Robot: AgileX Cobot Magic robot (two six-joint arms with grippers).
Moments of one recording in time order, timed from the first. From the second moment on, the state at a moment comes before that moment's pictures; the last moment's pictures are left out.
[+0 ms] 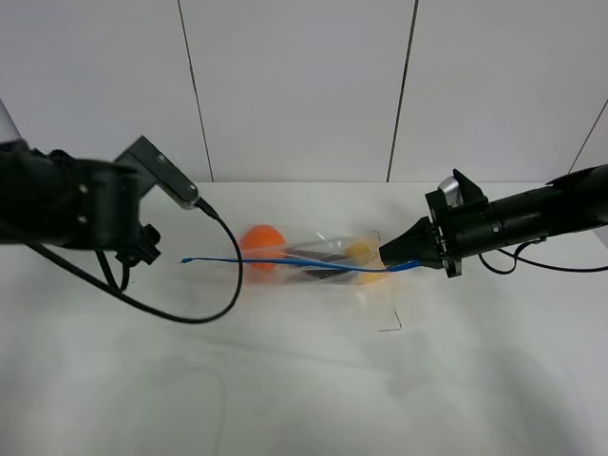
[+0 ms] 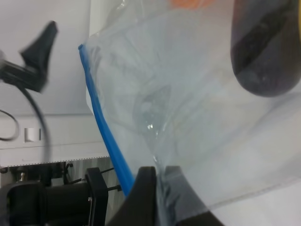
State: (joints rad) left arm -0.61 1.62 -0.90 1.23 0.92 -0.86; right arm -0.06 2.00 -1.06 1.29 1.20 -0.95
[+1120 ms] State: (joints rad) left arm 0.04 1.11 -0.96 0.12 0.98 -0.03; right arm -0.06 2.00 -1.06 1.28 1.20 -0.97
